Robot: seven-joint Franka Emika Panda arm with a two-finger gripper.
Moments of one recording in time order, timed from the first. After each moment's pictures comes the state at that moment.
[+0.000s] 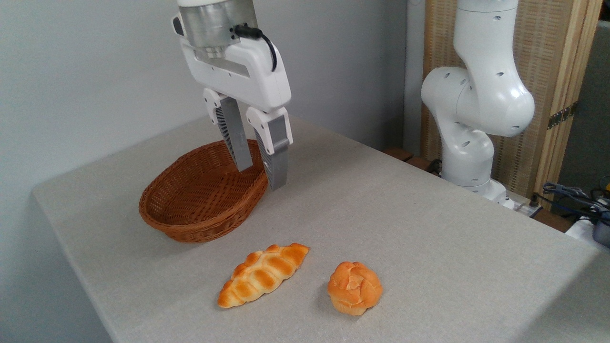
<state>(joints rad) -0.09 -0.04 0.05 -1.67 0.03 1.61 0.74</state>
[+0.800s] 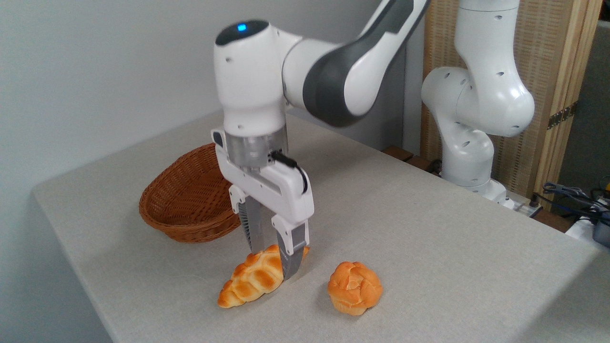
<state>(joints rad) -0.10 -0.05 0.08 -2.14 0.00 2.18 0.73</state>
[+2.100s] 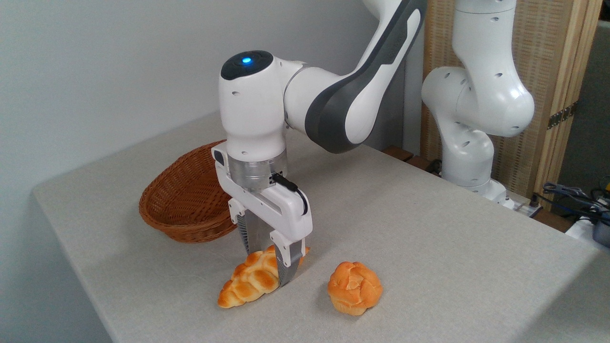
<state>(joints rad) -0.10 -0.01 0.08 -2.18 -0.09 2.24 0.75</state>
